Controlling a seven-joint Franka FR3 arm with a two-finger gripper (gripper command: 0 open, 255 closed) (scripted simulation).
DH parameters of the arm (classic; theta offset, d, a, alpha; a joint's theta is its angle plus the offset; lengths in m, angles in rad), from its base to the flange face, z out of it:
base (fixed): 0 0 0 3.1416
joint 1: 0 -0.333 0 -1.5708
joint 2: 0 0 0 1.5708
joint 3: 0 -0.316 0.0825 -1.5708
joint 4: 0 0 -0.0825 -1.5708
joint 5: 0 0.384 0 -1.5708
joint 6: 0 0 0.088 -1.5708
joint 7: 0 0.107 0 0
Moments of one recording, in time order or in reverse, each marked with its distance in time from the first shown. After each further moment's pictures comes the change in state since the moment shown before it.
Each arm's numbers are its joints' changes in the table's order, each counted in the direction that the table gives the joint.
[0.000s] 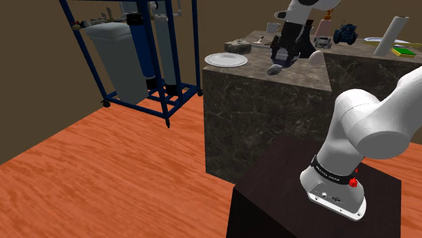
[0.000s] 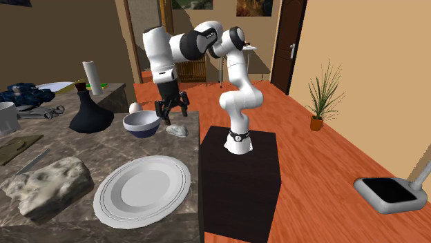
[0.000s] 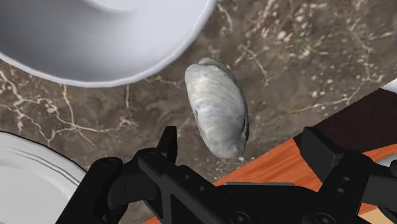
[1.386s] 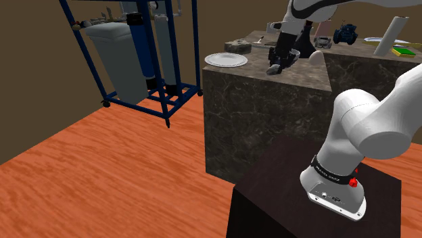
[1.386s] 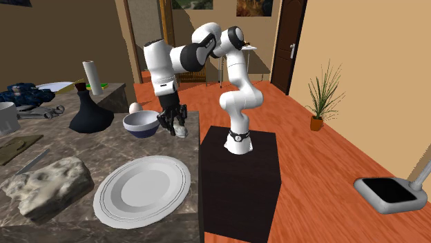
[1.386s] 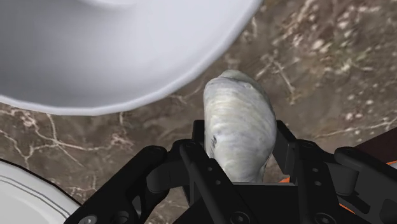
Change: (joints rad) arm -0.030 -0.028 0.061 -0.070 -0.012 -0.108 -0.042
